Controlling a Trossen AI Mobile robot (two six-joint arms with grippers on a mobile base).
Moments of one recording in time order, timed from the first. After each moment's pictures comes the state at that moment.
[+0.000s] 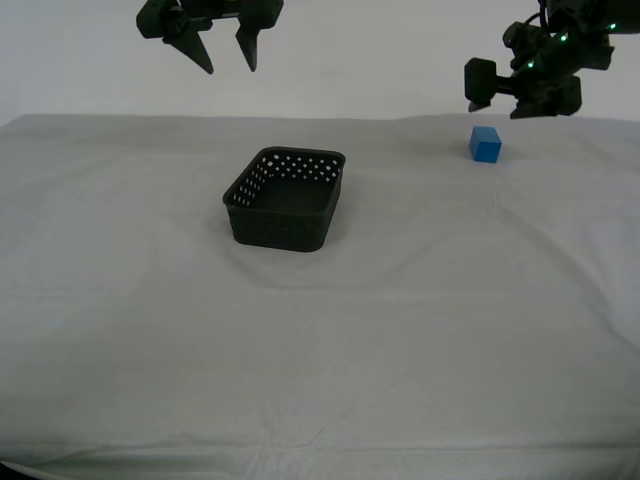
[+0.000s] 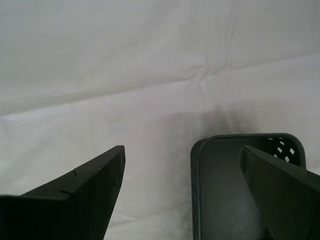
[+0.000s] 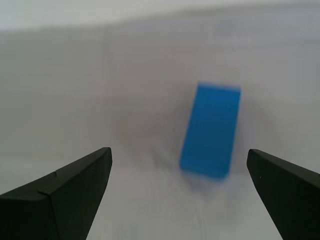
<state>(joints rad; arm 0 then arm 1) 0.04 2.19 1.44 0.03 -0.18 0.06 -0.33 2.12 1.88 -0.84 0.04 -0.15</state>
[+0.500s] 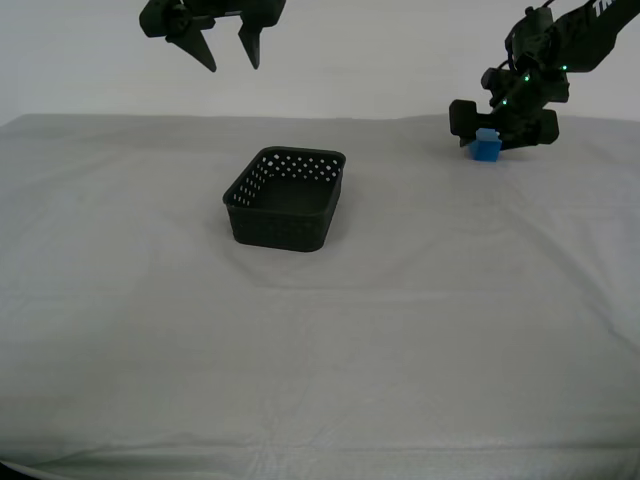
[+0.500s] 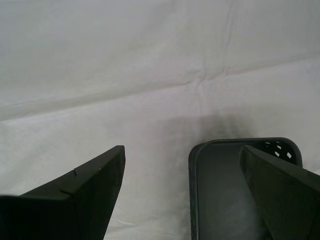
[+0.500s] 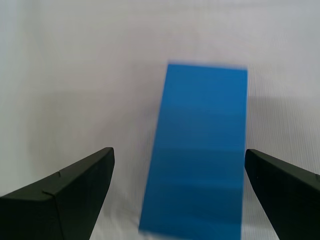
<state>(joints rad) 0.04 2.49 1.77 -0.11 -0.10 0.06 -0.34 2.12 1.88 -0.82 0.04 -0.15</state>
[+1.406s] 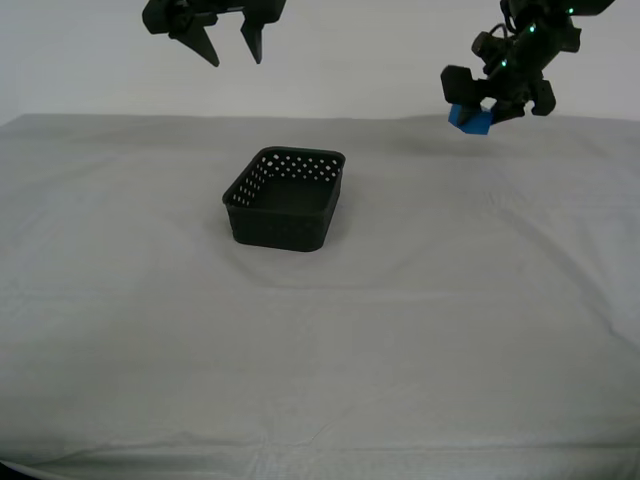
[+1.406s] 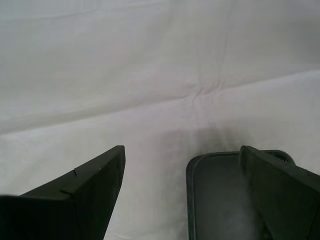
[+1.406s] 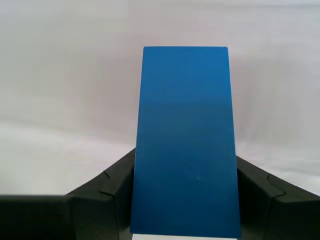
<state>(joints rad) 0.09 2.34 1.77 -0.36 -0.17 0.01 -0.34 2.12 1.88 -0.78 0.04 -0.15</state>
